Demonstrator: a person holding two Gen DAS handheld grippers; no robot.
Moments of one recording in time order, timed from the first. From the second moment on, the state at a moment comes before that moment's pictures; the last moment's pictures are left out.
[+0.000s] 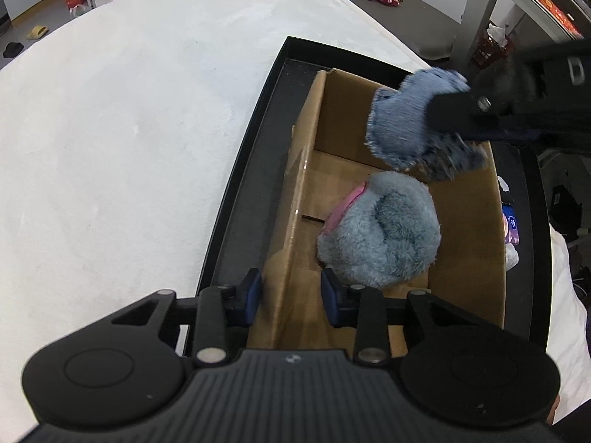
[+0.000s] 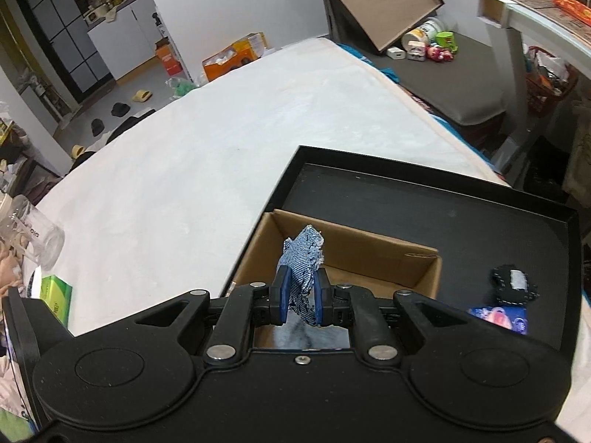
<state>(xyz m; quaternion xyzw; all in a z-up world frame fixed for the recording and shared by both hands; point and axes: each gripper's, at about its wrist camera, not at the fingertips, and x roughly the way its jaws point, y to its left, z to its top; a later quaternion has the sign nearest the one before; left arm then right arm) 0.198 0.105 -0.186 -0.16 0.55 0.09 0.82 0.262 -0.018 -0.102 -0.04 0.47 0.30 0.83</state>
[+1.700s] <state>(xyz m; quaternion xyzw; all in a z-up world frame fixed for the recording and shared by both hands) 0.208 0.085 -0.172 -0.08 0.56 0.14 0.81 0.288 -0.142 -0.139 -0.03 0.48 0.23 0.85</state>
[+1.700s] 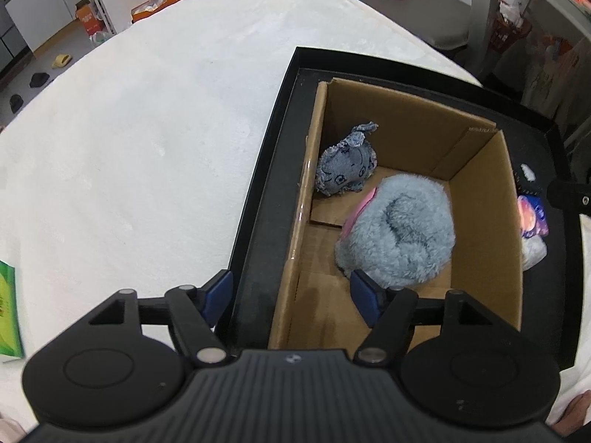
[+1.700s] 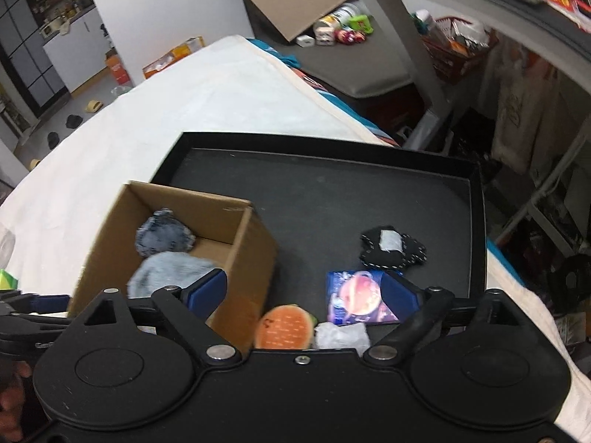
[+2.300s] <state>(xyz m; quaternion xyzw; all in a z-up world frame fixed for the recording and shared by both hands) 0.235 0.051 -0.189 0.00 0.59 0.16 0.79 0.321 -0.169 -0.201 0.00 0.52 0.20 0.83</state>
